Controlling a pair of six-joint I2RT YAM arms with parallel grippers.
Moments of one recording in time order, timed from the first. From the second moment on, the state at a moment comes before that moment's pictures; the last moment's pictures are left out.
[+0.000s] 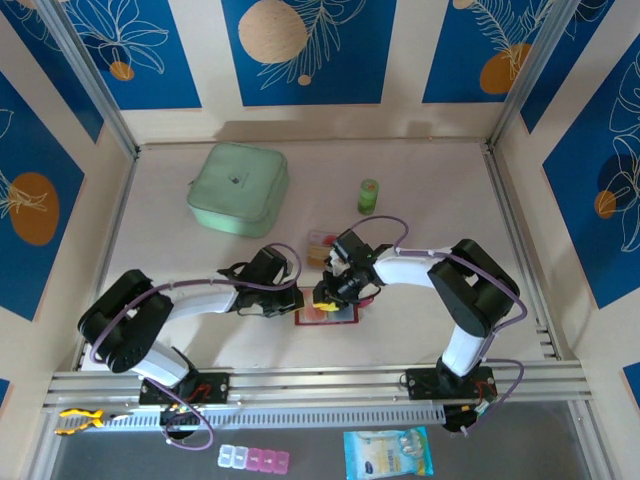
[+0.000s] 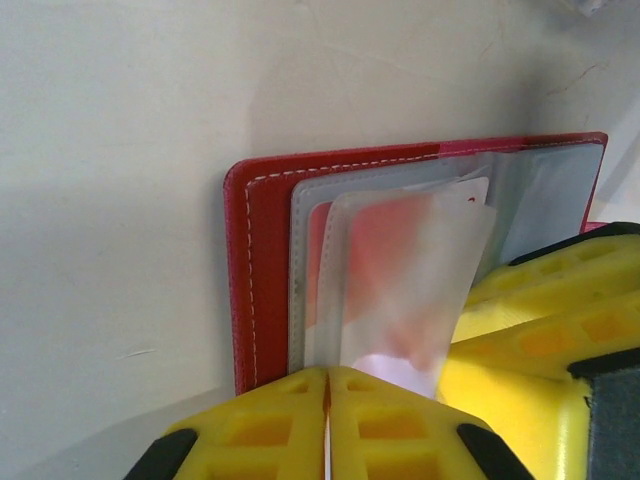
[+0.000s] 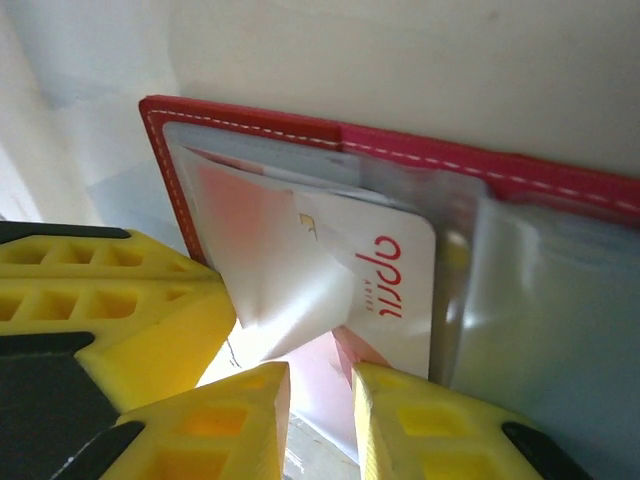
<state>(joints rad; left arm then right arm) -0.74 1.51 0.61 -0.11 0.38 -0.94 0.72 1.72 0.85 -0.32 -0.60 0.84</state>
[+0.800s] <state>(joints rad) -0.74 1.49 0.65 -0.12 0.40 -0.94 0.72 1.61 0.85 -0.41 -0.52 0.82</state>
